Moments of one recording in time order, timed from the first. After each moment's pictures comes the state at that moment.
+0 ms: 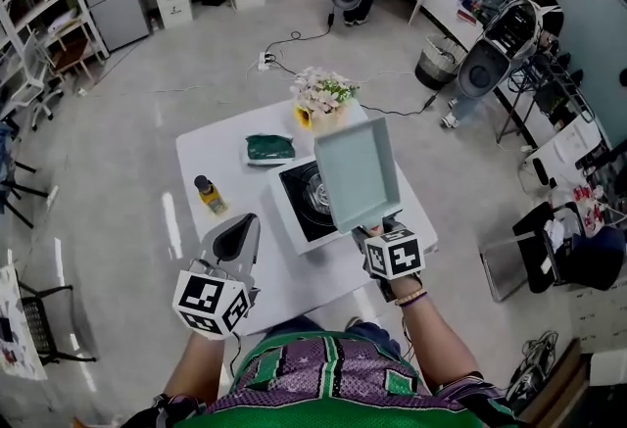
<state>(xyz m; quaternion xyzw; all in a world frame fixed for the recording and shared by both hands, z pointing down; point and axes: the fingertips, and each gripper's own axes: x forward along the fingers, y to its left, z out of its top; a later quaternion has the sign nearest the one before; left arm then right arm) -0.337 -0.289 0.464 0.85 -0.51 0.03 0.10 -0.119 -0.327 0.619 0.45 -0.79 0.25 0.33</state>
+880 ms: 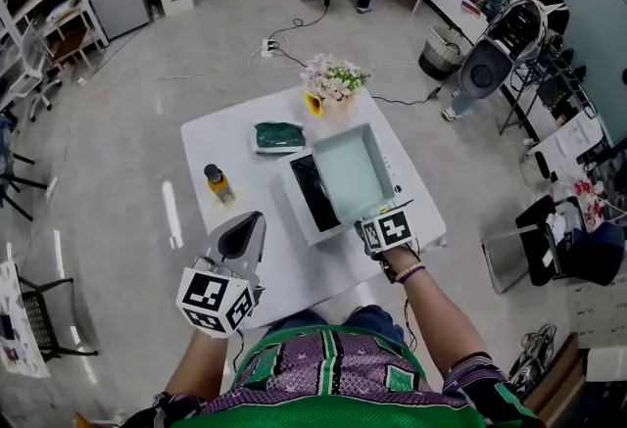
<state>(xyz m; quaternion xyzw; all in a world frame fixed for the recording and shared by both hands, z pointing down) -0.359 -0.282 0.487 0.86 -0.50 0.03 0.13 -0.126 -0.334 0.706 0.41 -0.74 0.30 0.43</state>
